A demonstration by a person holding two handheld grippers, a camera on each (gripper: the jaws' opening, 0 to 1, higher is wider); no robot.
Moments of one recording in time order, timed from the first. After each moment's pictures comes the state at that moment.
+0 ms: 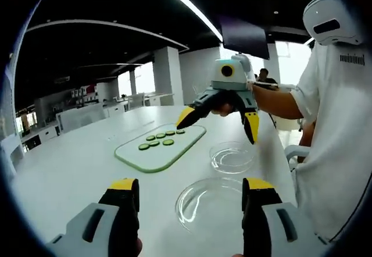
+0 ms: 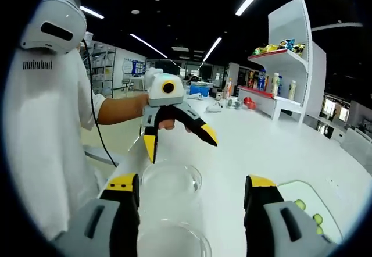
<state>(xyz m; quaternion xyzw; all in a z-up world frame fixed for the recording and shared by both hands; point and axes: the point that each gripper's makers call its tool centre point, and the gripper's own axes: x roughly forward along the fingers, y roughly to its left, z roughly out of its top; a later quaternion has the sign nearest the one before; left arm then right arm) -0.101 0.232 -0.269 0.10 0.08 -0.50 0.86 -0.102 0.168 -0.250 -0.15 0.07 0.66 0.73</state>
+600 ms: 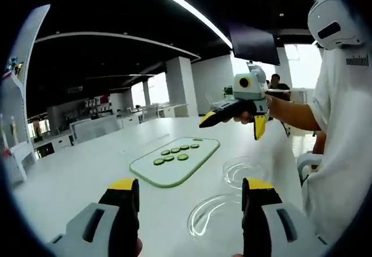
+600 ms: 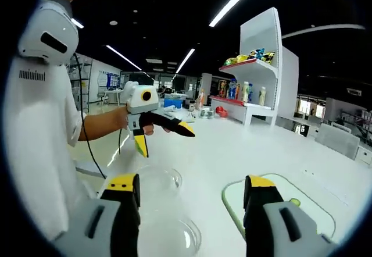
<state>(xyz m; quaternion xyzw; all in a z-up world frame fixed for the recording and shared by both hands) -0.092 0.234 -0.239 0.10 0.03 -0.45 0.88 -0.081 0.119 -0.225 -0.10 0.04 0.58 0.81</state>
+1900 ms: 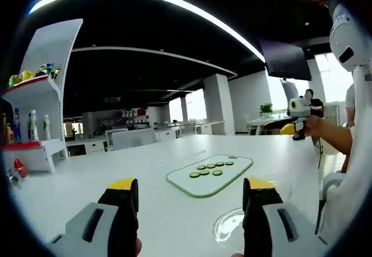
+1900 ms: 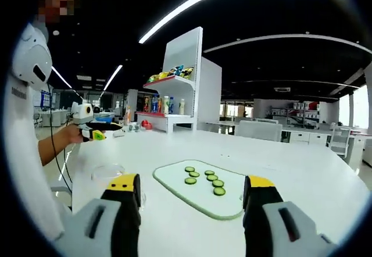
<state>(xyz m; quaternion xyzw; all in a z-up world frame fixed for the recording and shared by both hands) -0.084 0.283 -0.215 0.05 -0.02 -0.33 0.94 -0.076 -0.070 -0.214 -0.03 0.00 0.33 0.94</state>
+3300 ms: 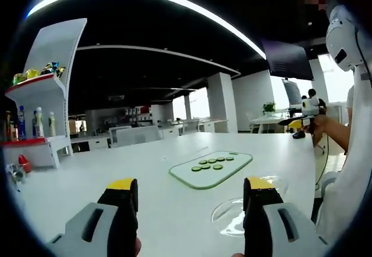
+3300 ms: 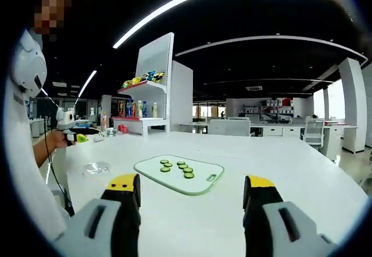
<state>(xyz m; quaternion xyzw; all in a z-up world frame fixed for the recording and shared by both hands) -0.101 0.298 -0.219 0.05 -0.02 -0.32 0.95 -0.110 -0.143 -0.219 -0.01 0.00 0.24 0.97</state>
